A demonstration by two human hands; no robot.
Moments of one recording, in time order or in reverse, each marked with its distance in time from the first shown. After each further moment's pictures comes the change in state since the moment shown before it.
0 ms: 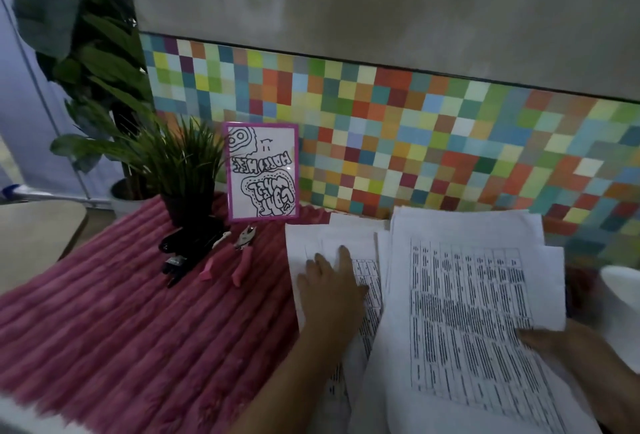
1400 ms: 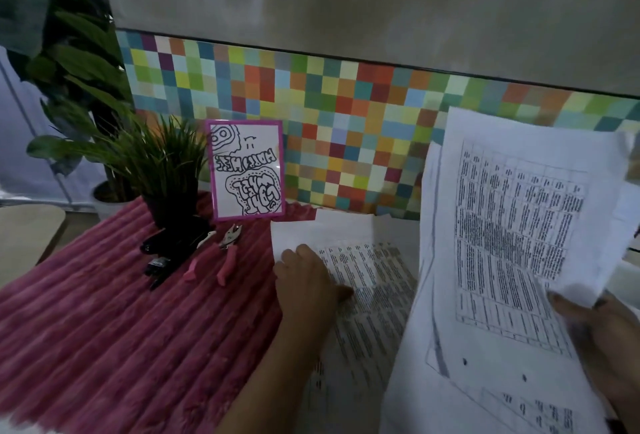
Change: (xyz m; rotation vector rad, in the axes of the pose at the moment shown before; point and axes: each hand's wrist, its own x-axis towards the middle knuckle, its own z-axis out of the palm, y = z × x) left_hand 0.002 -0.006 -0.007 -0.221 0.109 -0.160; right_hand -0.001 -0.009 -0.064 0.093 -0.094 0.004
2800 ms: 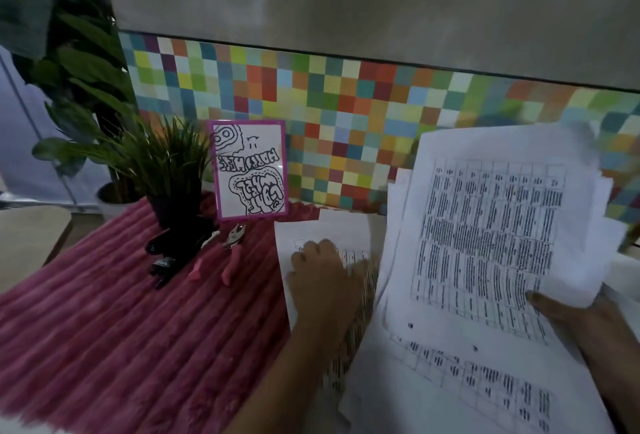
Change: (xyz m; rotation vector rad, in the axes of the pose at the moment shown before) left_hand -0.009 0.015 0.001 -0.052 0.164 0.116; right_hand -0.009 0.001 0.030 -0.317 0.077 -0.158
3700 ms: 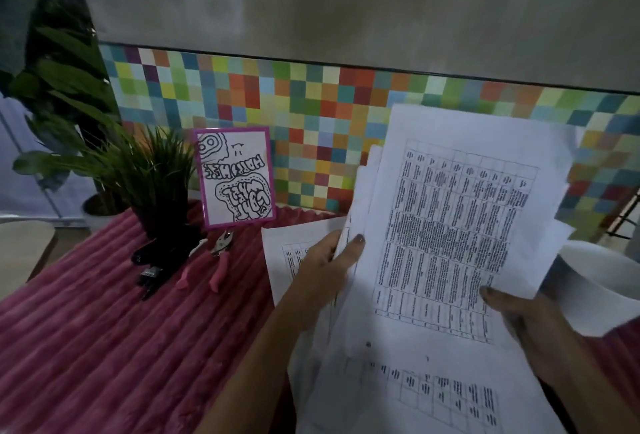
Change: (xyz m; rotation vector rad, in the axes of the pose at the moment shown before) left_hand 0.011 0.001 -0.013 -1.009 -0.446 0.102; right_hand -0.012 0.010 0.019 0.255 -0.228 0.084
